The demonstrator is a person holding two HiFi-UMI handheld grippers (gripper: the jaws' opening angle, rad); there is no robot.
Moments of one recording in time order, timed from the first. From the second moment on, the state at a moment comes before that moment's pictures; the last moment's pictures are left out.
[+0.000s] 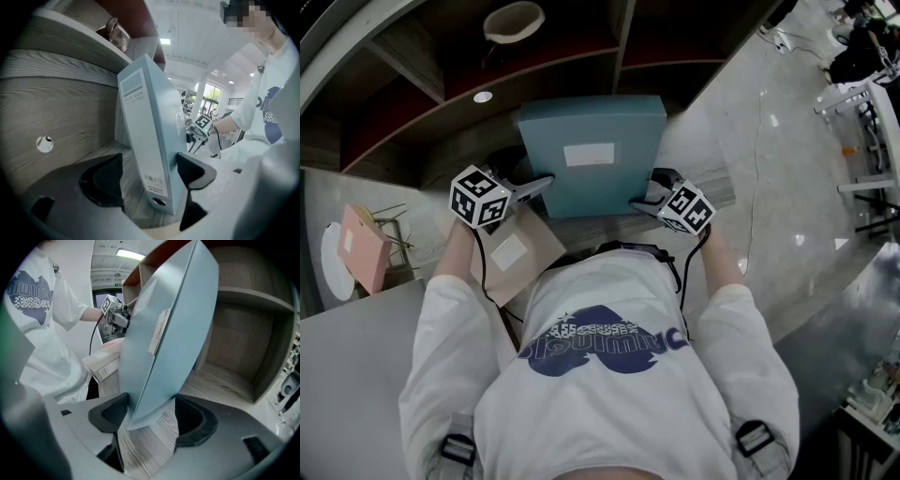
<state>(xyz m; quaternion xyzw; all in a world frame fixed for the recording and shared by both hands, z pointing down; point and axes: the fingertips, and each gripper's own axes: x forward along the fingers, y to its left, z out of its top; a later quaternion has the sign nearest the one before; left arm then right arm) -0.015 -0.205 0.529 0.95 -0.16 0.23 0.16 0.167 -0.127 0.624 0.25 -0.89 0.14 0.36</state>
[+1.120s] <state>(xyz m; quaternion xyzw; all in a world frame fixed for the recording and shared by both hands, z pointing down) -0.015 -0.175 0.525 0.96 -0.15 0.20 0.15 0.172 -0.119 0.468 0.51 -0.82 0.17 0.19</state>
